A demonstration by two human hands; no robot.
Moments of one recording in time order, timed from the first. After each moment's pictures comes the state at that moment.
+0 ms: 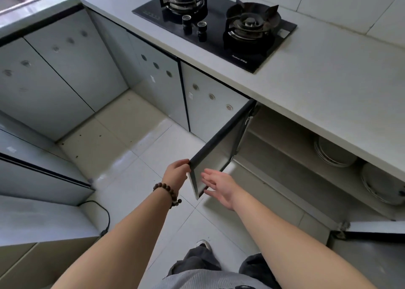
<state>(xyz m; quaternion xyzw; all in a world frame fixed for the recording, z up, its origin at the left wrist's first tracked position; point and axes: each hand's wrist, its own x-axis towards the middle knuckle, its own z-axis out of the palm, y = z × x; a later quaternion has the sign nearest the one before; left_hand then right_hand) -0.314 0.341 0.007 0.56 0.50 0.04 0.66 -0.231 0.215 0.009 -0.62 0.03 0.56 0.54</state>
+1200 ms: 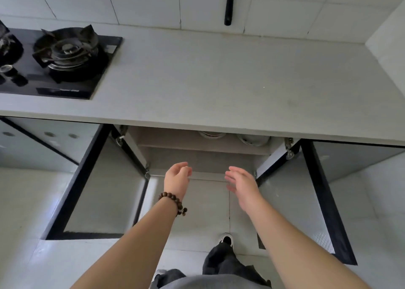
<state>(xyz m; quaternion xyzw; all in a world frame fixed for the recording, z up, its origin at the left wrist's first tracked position) -0.119 0.043 0.016 0.65 0.32 -0.07 0.68 -0.109 -0.139 0.015 -0.63 0.31 0.16 0.69</state>
